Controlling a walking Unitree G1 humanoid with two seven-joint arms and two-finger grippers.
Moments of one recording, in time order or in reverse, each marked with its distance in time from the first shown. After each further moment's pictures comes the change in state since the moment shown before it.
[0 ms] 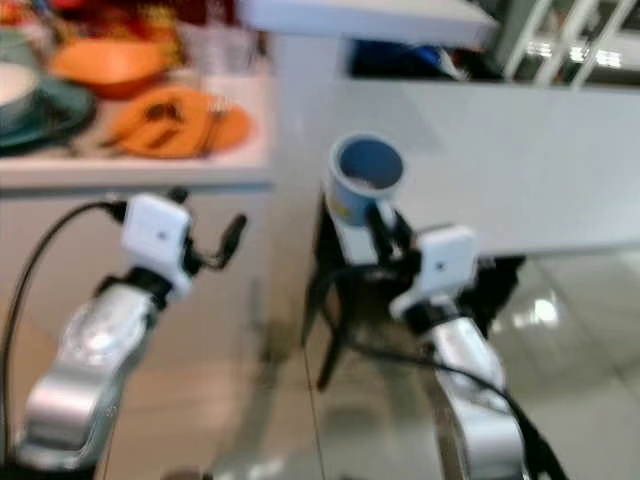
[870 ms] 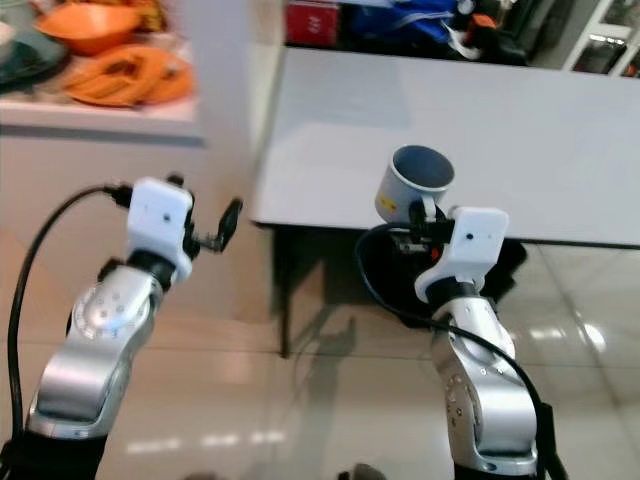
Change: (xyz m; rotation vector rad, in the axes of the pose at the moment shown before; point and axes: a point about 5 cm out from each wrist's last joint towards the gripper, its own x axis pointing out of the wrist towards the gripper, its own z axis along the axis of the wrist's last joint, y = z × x) left arm 0.014 0.016 -0.001 0.046 -0.002 0.088; right arm 0.017 -0.018 -0.003 0.076 0.135 -0.199
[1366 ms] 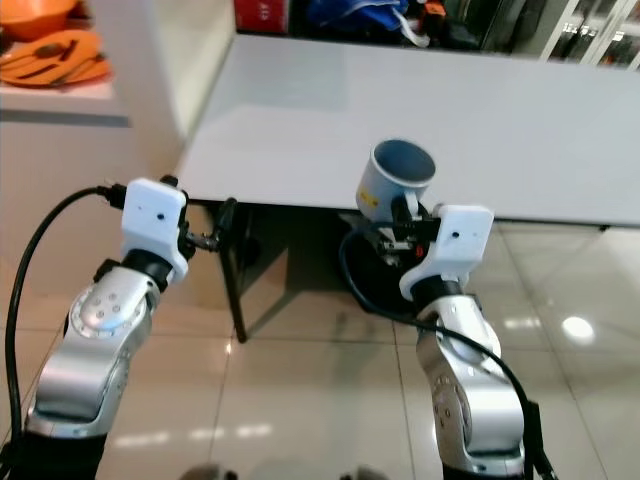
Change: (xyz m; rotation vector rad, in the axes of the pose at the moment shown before) left arm 0.000 0.002 -0.003 -0.025 0.014 0.015; right arm 0.000 0.012 0.003 0.007 -0.026 0.049
